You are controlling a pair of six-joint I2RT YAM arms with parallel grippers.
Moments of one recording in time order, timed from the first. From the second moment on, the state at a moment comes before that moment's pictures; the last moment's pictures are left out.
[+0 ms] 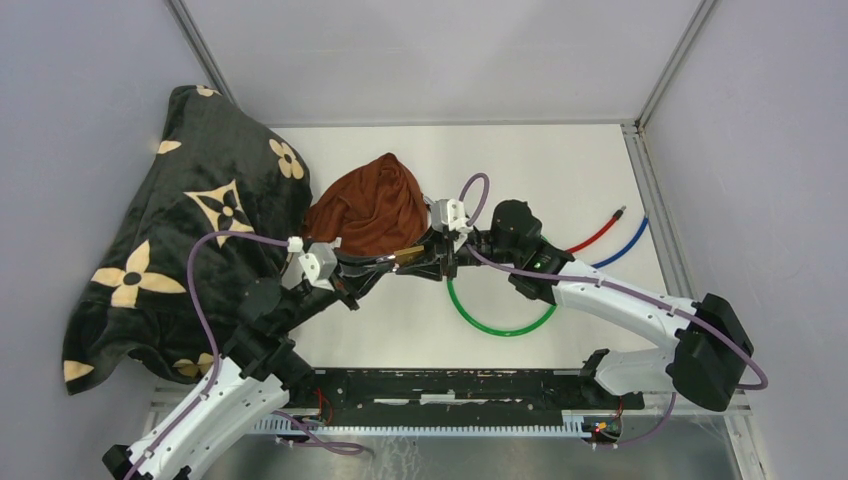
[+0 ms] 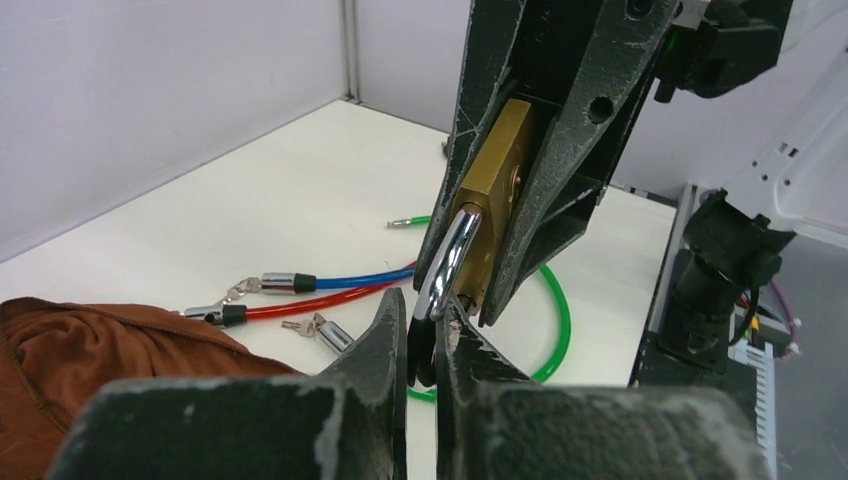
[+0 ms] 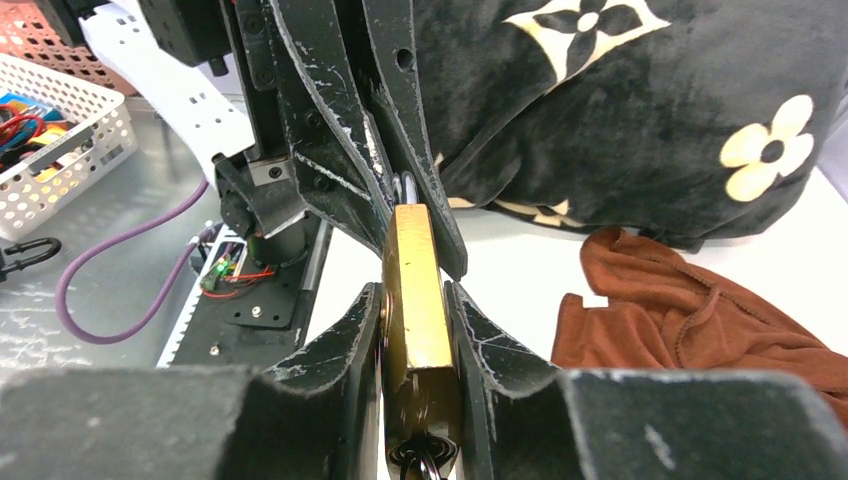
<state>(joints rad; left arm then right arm) -0.67 0.42 0.43 0.18 0.35 -0.12 0.88 1.30 0.90 0.42 -0.73 -0.06</state>
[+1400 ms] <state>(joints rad) -0.70 0.45 0.56 -0.13 0.50 0.20 0.91 1.21 0.78 0.33 -0.73 -0.15</state>
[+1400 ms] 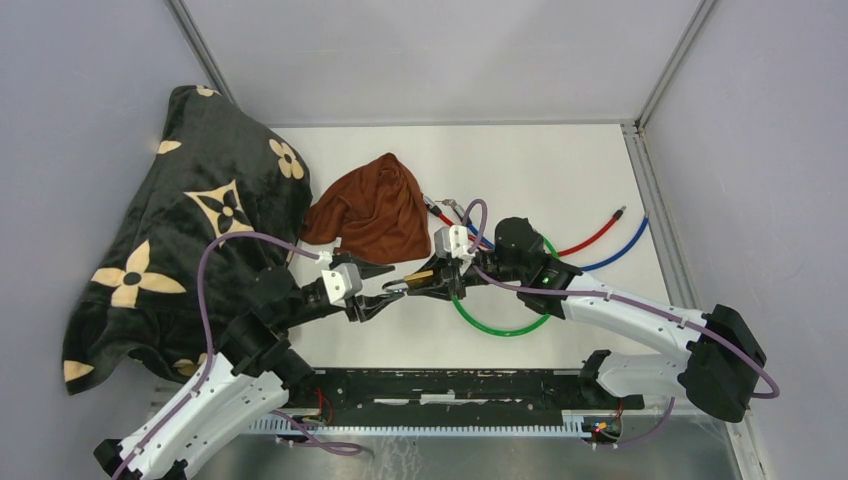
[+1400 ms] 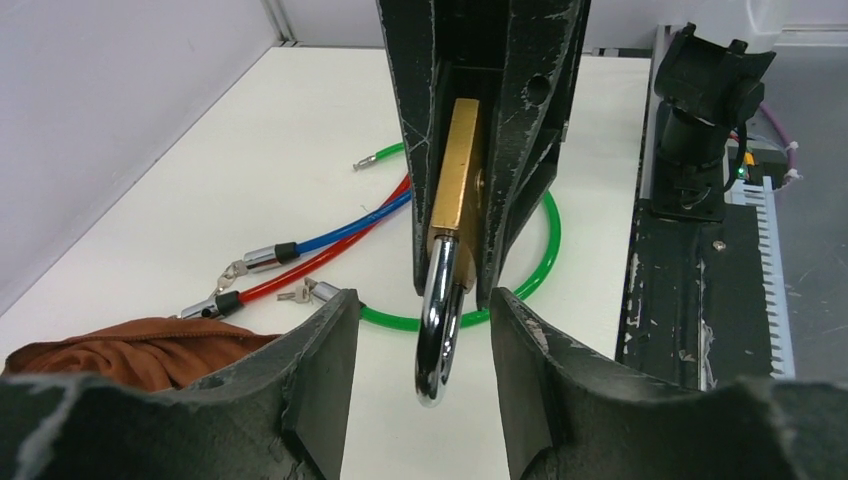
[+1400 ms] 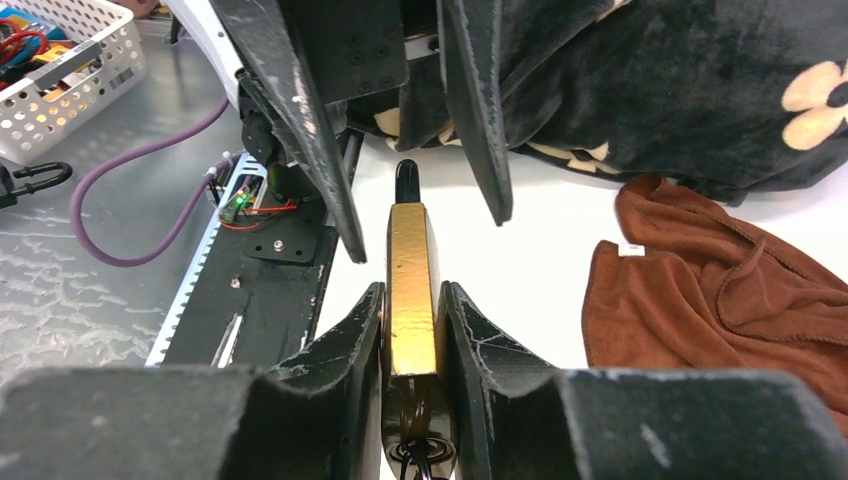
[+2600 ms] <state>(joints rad) -0.70 0.40 0.50 -0.28 0.48 0.20 0.82 1.05 0.89 -0.21 -0.70 -0.38</state>
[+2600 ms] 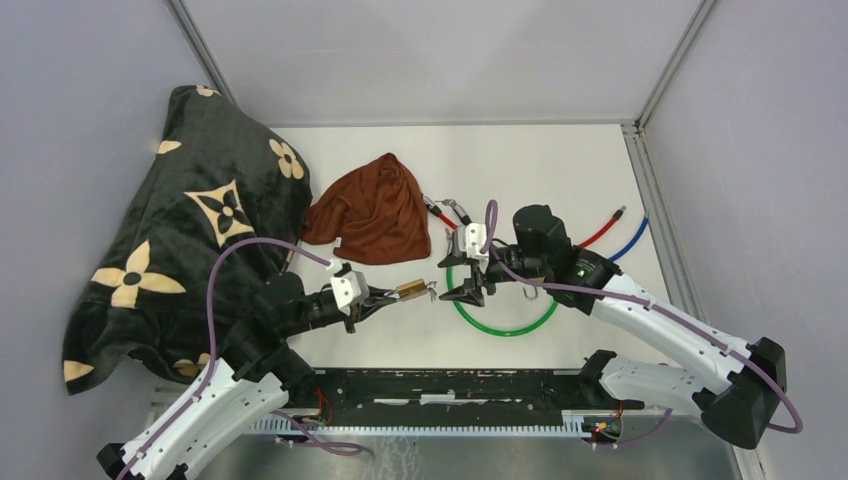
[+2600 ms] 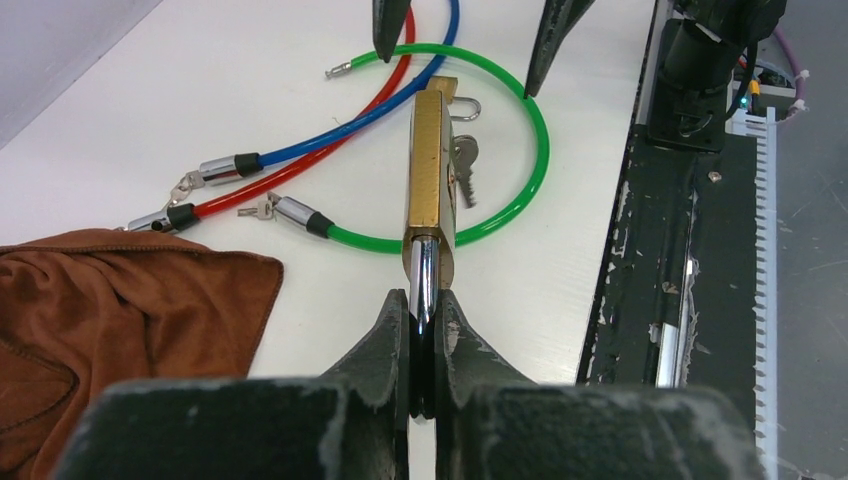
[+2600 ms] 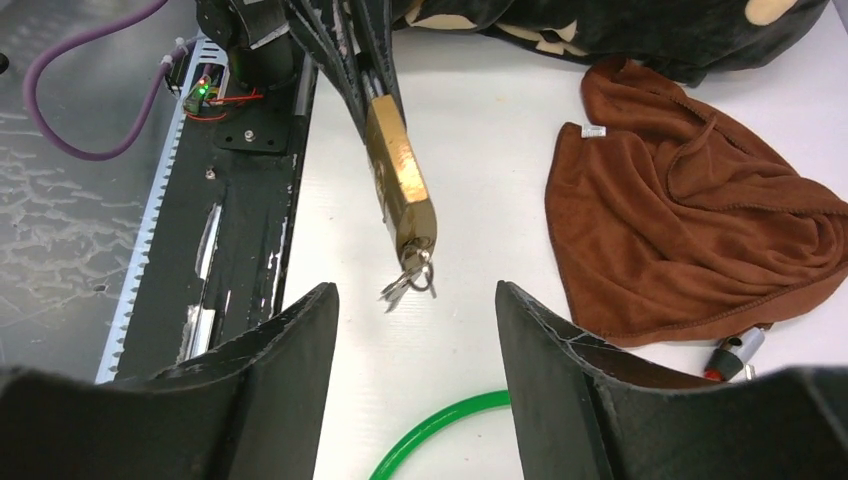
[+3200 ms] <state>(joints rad) -0.69 0.40 0.50 -0.28 0.51 0.16 0.83 1.14 0.93 -0.23 -0.70 -0.39</state>
